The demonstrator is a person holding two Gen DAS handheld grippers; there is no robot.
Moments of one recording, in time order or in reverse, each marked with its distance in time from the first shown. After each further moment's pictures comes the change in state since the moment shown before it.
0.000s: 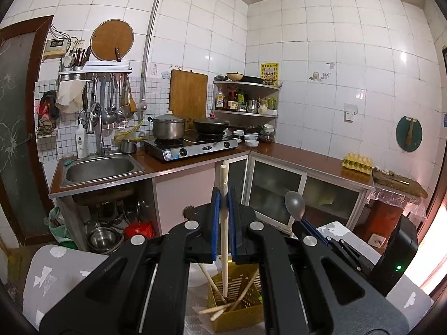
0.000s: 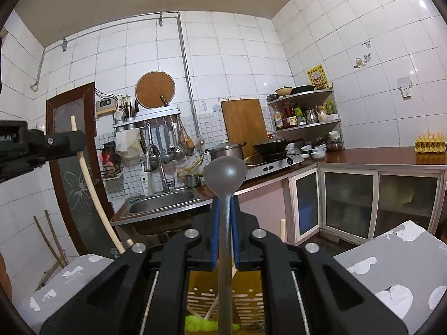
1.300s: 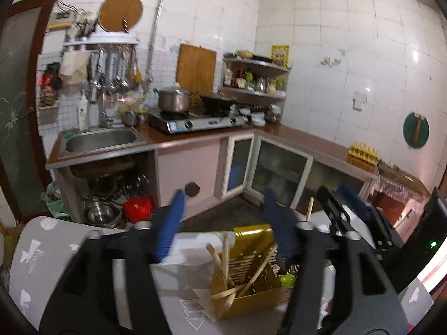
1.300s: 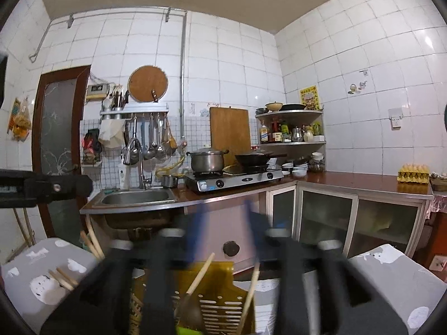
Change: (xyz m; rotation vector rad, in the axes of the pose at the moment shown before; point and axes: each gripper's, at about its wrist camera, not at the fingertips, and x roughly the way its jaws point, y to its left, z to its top) left arm 0.020 0.026 -0.043 -0.059 0.084 0.020; right arm -0.013 0.003 0.001 -0.128 -0.060 -0.113
